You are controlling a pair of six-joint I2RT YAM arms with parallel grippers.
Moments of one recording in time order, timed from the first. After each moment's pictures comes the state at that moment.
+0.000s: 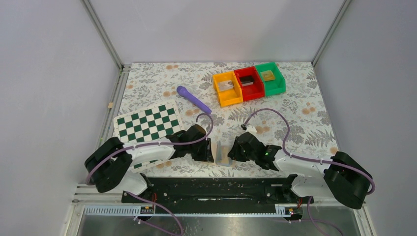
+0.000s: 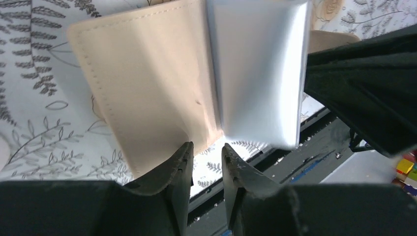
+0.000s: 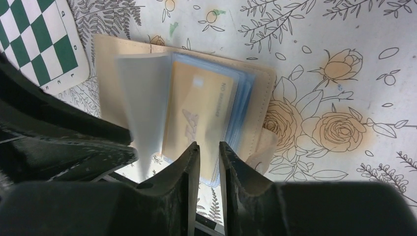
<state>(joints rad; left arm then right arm) -0.89 1.44 0.64 -0.15 0.21 -0.79 0.91 1.21 0.44 -0.05 0.12 0.94</state>
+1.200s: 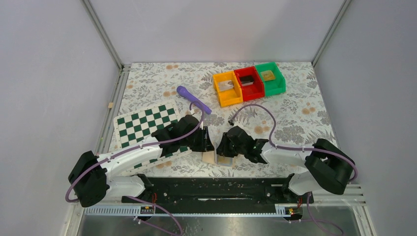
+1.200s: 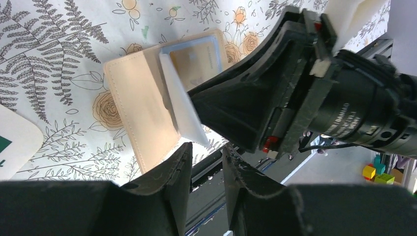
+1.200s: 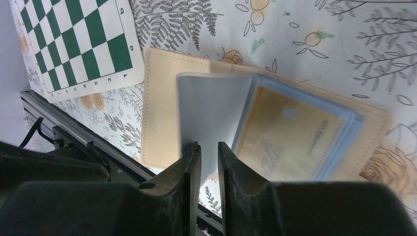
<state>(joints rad) -0.86 1.21 0.77 -0.32 0.17 -0.77 0.93 1.38 0.58 0.05 0.01 0.96</state>
